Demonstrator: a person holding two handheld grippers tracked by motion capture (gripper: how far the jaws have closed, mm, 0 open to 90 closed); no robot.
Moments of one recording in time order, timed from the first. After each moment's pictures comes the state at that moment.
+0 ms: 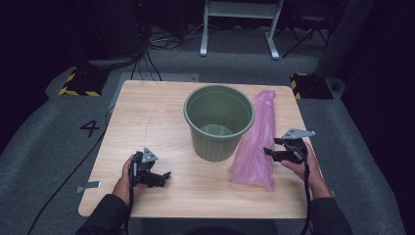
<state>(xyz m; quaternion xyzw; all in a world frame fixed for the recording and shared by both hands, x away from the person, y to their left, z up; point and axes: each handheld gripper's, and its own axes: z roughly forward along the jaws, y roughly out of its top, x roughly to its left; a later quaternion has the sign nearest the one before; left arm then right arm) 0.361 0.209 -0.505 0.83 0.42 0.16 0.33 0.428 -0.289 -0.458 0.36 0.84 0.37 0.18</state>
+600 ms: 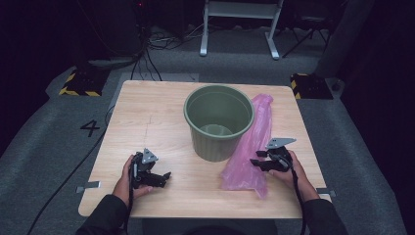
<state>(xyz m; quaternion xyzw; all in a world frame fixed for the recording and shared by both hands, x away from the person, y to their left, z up) 0.359 0.208 -0.505 0.83 0.42 0.16 0.33 0.417 -0.249 -0.484 0.32 0.87 0.36 0.11</state>
